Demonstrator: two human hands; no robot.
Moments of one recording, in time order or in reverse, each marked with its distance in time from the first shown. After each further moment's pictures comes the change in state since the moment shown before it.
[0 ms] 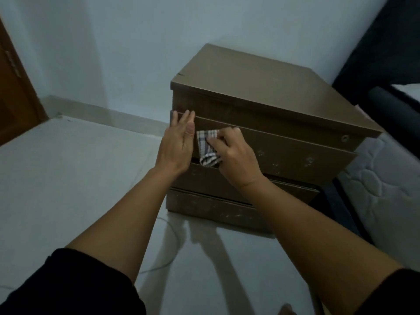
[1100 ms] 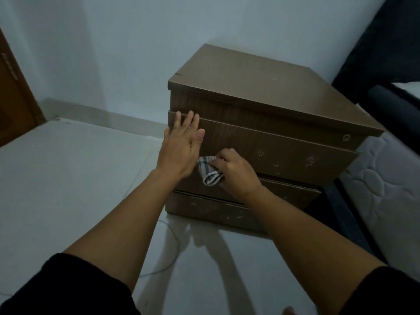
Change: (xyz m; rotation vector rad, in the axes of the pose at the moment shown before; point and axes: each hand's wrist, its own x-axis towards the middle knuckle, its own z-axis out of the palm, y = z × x) left_hand 0.003 -0.005 0.008 0.290 -0.106 0.106; right_hand -0.025 0.011 0.022 0.037 -0.300 0.047
